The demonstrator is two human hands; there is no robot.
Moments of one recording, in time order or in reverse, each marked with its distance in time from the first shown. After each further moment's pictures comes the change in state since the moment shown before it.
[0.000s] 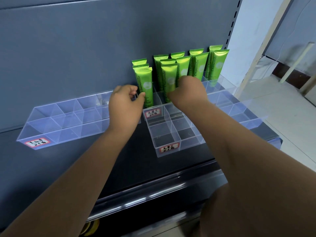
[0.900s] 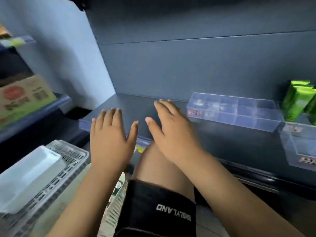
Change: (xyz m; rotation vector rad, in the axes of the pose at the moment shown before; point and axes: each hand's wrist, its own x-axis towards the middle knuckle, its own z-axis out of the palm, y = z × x) left_hand -0.236 -0.028 -0.397 1.093 0.368 -0.291; right_hand -0.314 -0.259 0.059 0.383 -0.171 -1.005
